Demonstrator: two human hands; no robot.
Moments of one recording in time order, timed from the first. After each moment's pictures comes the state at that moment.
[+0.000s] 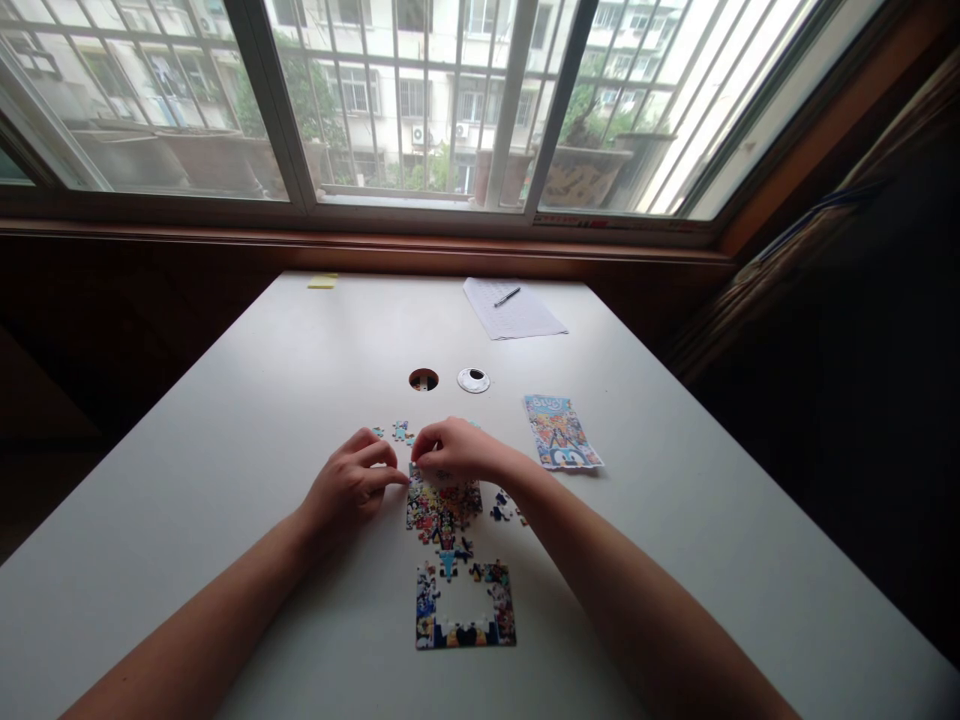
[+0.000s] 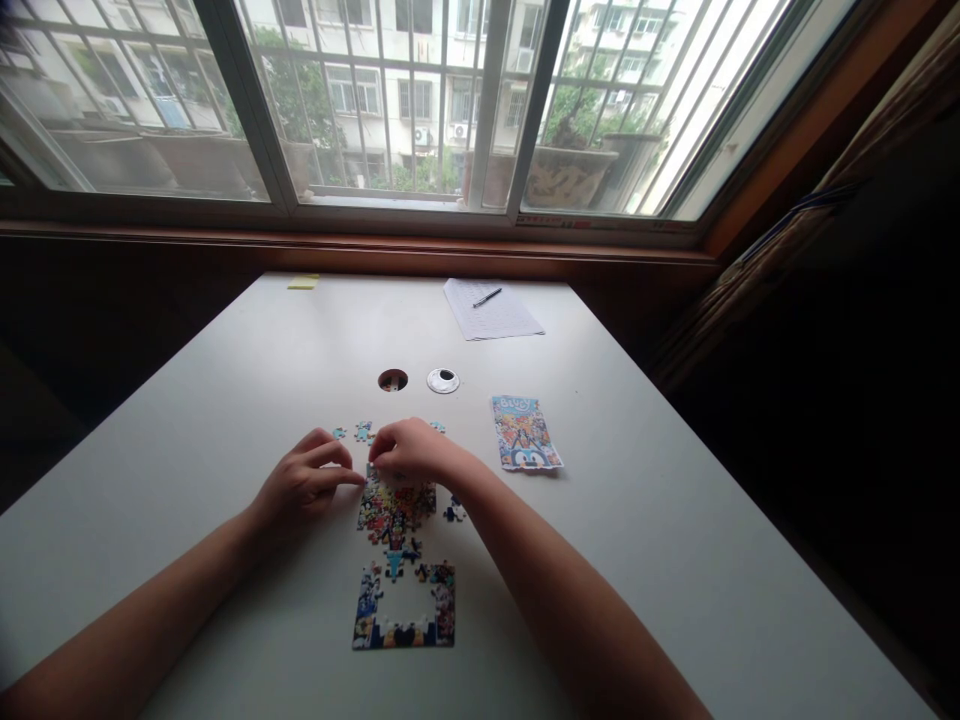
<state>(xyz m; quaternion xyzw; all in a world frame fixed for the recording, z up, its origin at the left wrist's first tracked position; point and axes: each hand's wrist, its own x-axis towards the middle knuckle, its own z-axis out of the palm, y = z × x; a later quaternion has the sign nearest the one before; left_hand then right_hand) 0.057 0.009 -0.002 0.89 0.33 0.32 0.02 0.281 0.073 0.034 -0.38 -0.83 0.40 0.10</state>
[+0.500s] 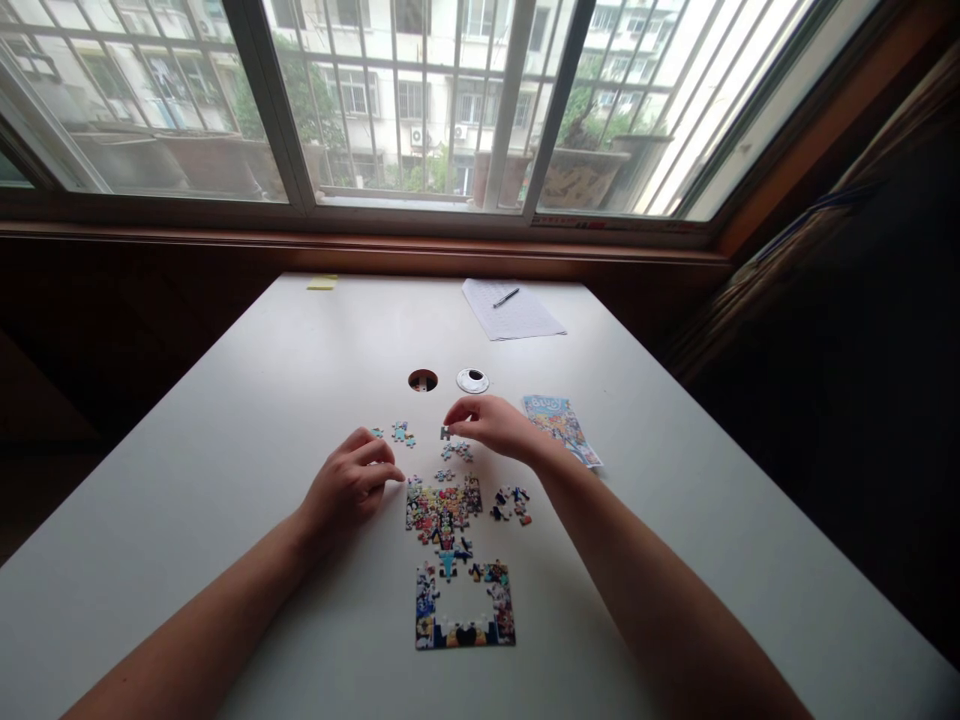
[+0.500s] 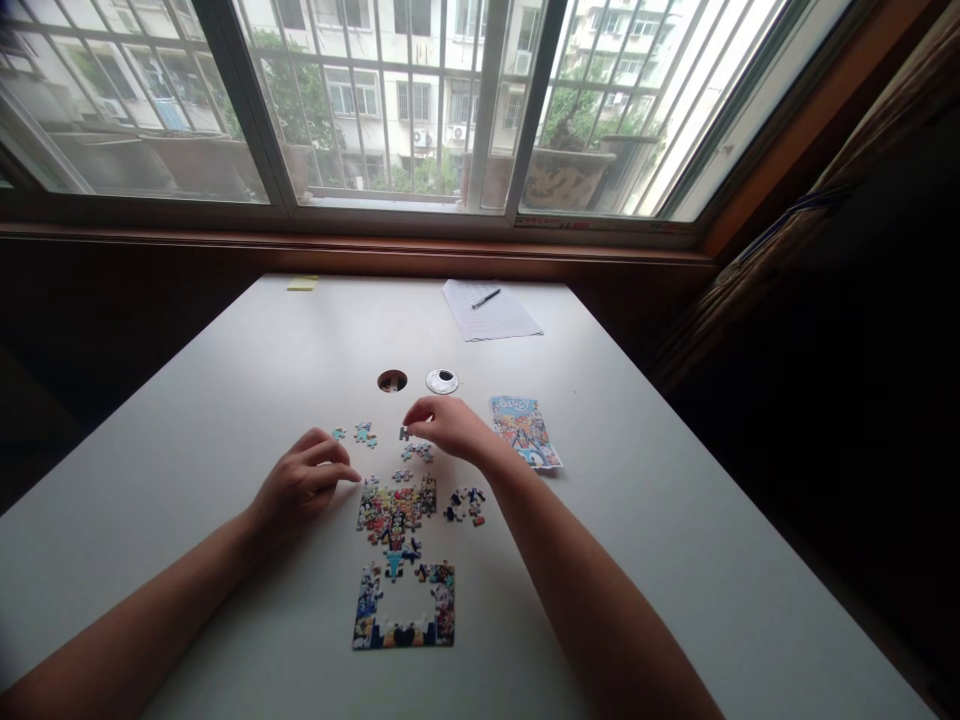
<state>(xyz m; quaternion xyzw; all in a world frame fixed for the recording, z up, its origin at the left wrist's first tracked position) 0.060 0.008 0.001 0.87 0.35 0.34 0.02 0.322 0.090 0.048 -0.47 -0.78 0.38 0.17</state>
